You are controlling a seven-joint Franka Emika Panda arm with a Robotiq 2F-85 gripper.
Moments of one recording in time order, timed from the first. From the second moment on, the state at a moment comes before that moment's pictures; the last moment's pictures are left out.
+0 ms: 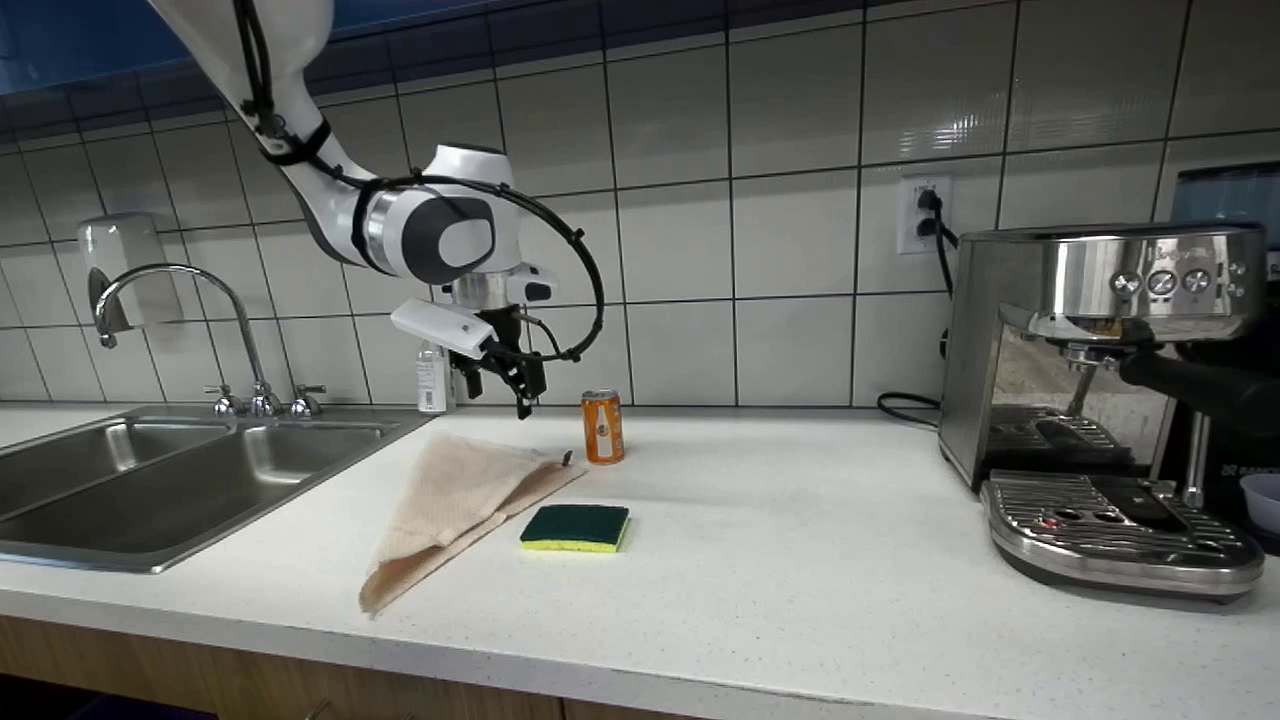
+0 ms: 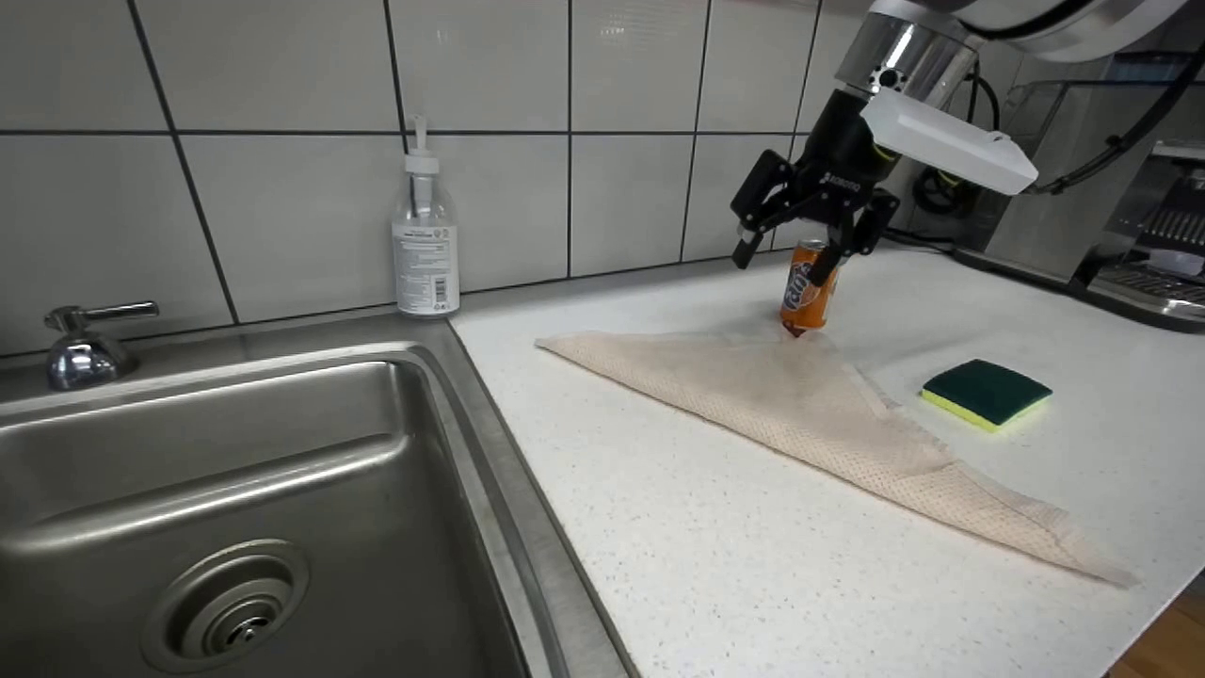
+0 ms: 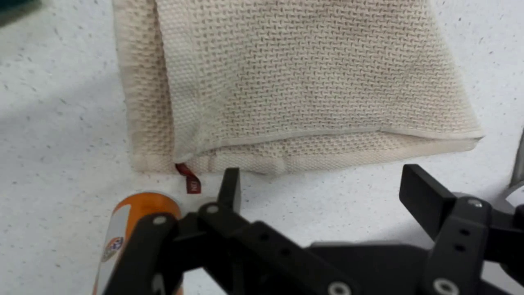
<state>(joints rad) -0.01 0.30 0.03 -2.11 0.34 2.65 -0.04</state>
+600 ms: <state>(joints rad) -0.03 0.38 0.15 -2.04 0.35 2.76 -0.23</state>
